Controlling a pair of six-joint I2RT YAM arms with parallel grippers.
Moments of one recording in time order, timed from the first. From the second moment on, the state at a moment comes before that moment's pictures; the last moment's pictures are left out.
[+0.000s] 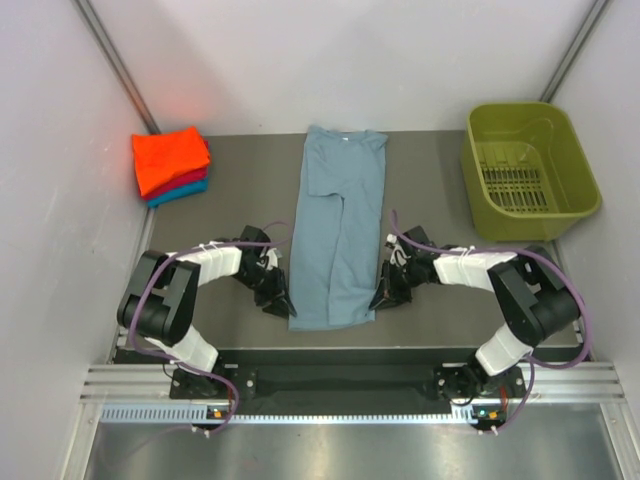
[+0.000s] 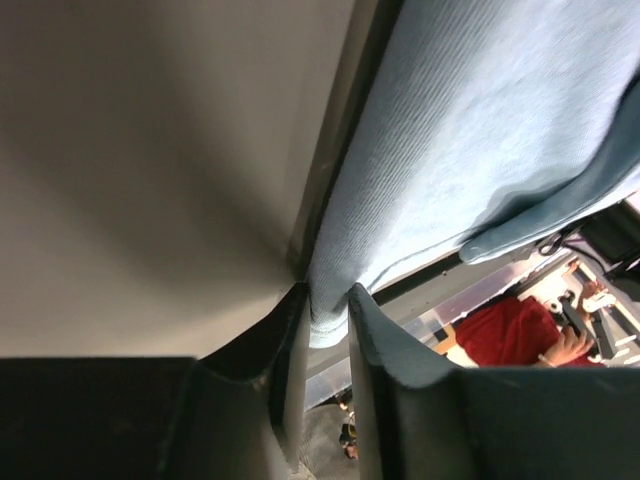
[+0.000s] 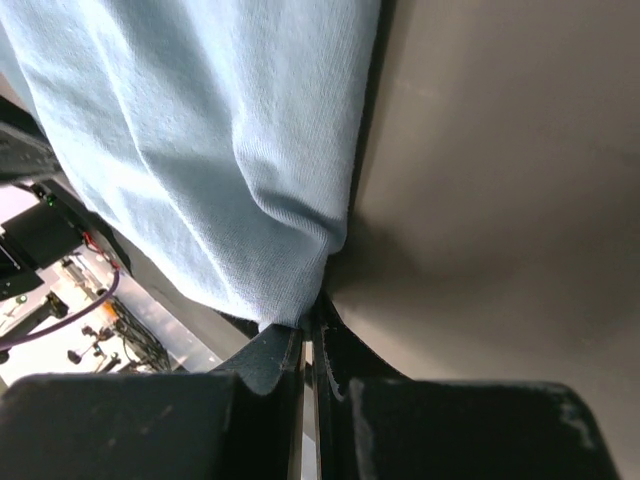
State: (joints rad) left arm -0.31 1.61 0.74 -0.60 0.59 -0.55; right arm 0.50 1.59 0.68 -0.26 -0.58 0.66
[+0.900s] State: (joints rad) left arm -0.31 1.53 1.07 -0.69 0.61 -0.40; right arm 0.46 1.39 0.81 -0.37 -0.53 0.56
